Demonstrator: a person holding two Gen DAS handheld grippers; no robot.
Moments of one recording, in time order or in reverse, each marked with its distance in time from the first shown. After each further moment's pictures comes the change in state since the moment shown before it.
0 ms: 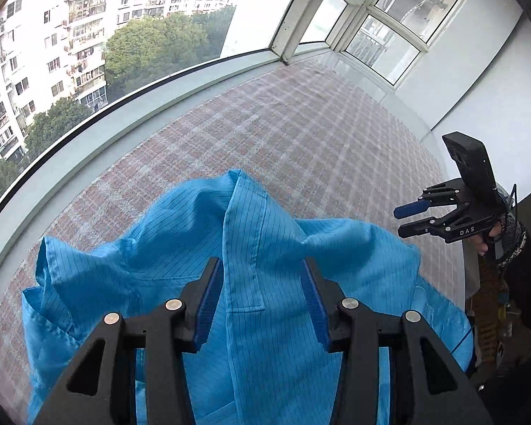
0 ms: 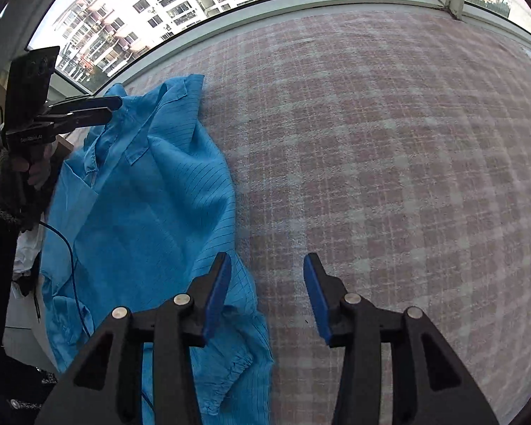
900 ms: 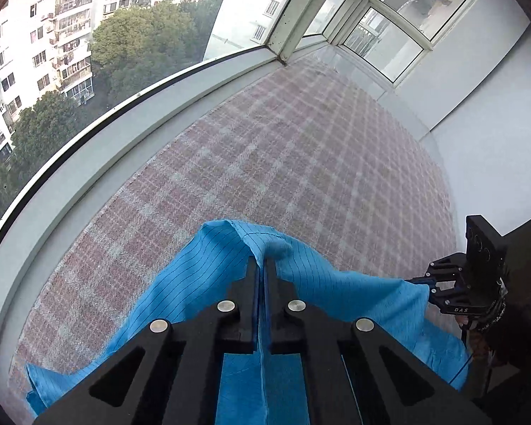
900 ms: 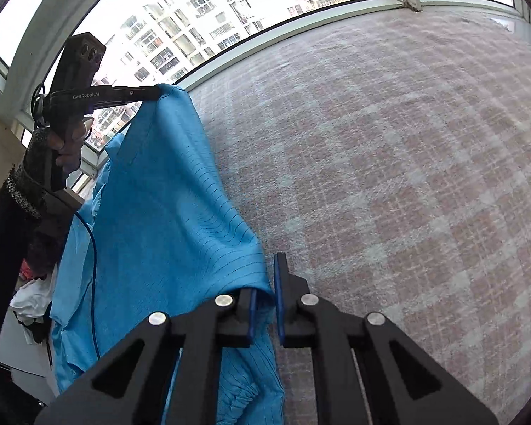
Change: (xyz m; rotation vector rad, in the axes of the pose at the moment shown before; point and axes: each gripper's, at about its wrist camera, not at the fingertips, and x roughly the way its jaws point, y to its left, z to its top) left arm 0.039 0.011 0.079 -0.009 0.012 -0.075; right arm 0.016 -0.011 -0.038 0.188 -0.290 0.080
